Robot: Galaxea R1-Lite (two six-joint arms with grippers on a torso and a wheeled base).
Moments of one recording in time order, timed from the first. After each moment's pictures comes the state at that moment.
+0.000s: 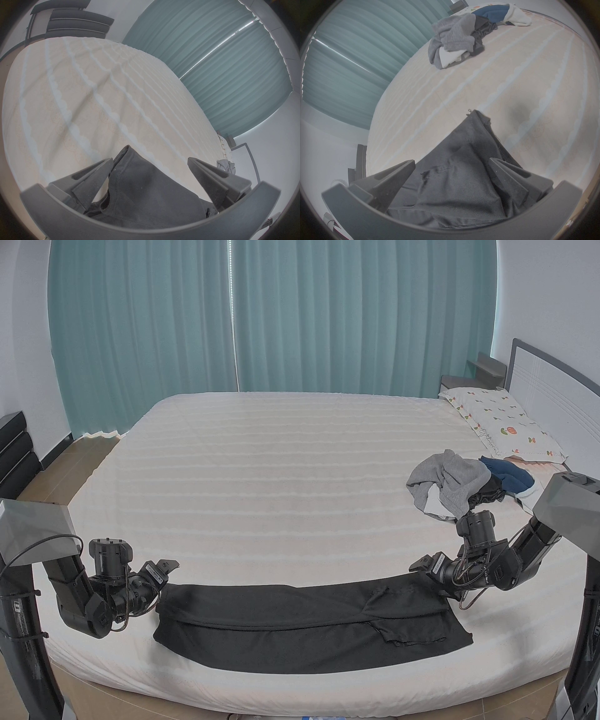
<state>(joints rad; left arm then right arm) -0.02 2.22 -0.49 -1.12 -0.08 -0.86 0.20 2.23 -0.88 -0.52 0.09 0.81</state>
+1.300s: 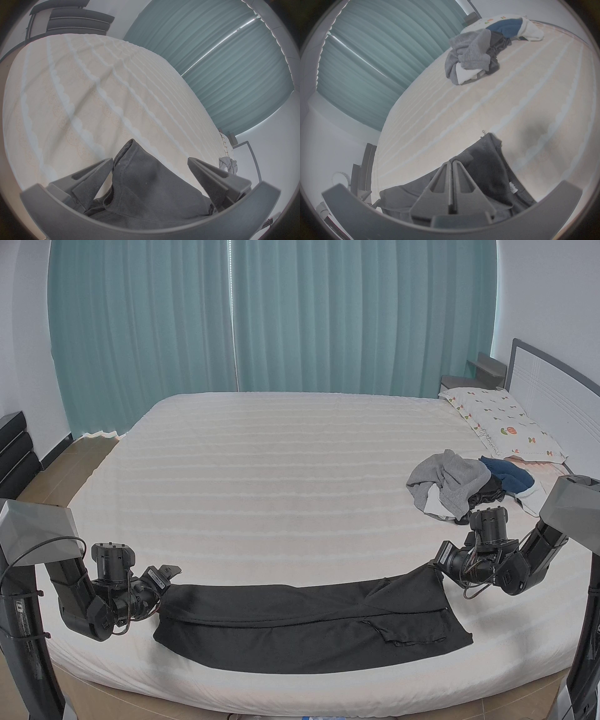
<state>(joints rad) -0.02 2.24 -0.48 -1.12 -0.08 -0.86 0.16 2.21 -0.80 -0.75 0.12 0.73</state>
